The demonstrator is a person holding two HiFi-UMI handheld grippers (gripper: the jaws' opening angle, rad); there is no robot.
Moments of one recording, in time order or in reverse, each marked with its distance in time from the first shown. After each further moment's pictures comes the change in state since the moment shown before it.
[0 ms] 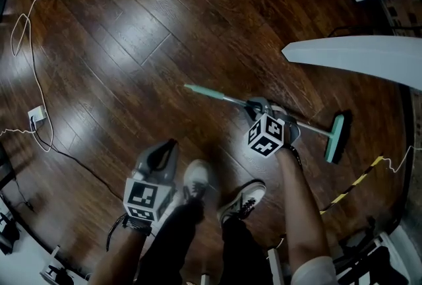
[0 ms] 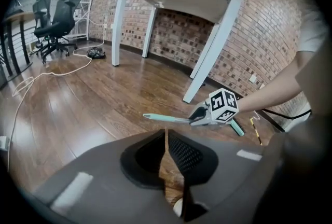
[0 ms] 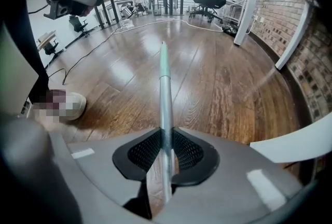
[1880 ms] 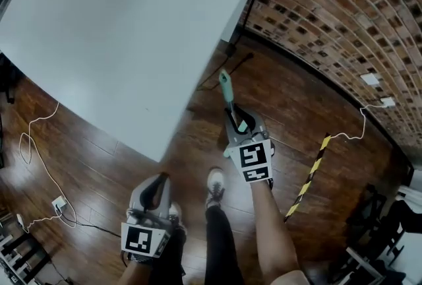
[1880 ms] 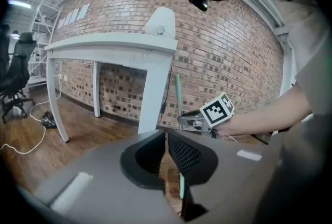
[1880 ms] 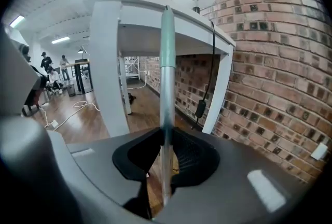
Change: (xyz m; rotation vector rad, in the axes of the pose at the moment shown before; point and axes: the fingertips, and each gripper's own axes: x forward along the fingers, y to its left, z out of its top) left arm -0.101 -0.314 0.371 0.206 -0.308 -0.240; right arm -0.503 -0.256 -0.061 0.777 -0.585 -0.645
